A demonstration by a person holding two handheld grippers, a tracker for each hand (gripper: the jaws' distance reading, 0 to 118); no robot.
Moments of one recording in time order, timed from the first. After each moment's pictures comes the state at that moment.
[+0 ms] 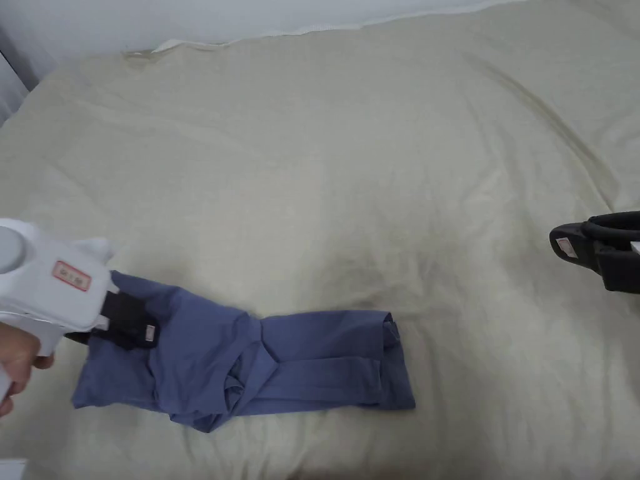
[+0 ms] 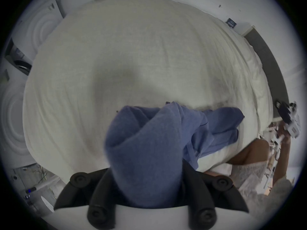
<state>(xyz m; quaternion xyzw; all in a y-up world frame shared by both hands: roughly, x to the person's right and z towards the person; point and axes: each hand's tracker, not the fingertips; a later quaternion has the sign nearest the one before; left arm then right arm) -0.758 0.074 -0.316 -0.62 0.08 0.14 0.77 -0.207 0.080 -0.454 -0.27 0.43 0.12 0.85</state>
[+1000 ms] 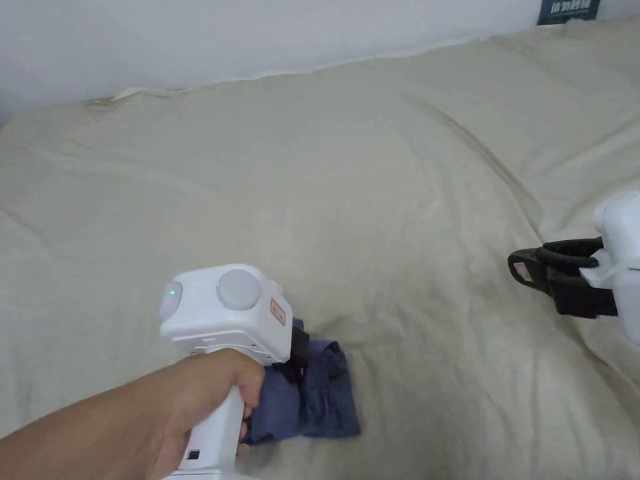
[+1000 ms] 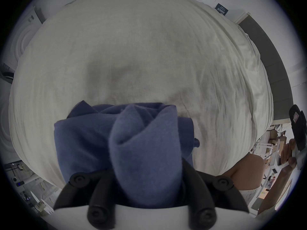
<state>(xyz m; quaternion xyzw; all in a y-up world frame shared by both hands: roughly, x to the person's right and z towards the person) -0.572 0.005 -0.402 -0.64 0.04 0.15 0.76 -0.171 0.087 -0.438 -0.26 0.41 0.09 0.87</state>
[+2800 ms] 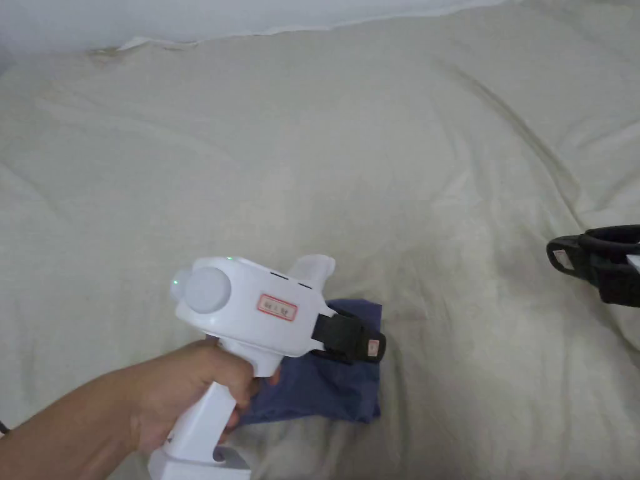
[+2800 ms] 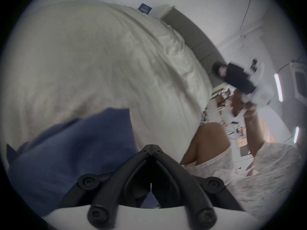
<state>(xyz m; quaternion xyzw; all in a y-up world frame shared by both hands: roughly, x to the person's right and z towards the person) -0.581 -0.001 -0.398 -0.51 -0.32 0.21 0.77 -0.175 0.073 -0.459 -0.29 0.41 0.12 0.86</state>
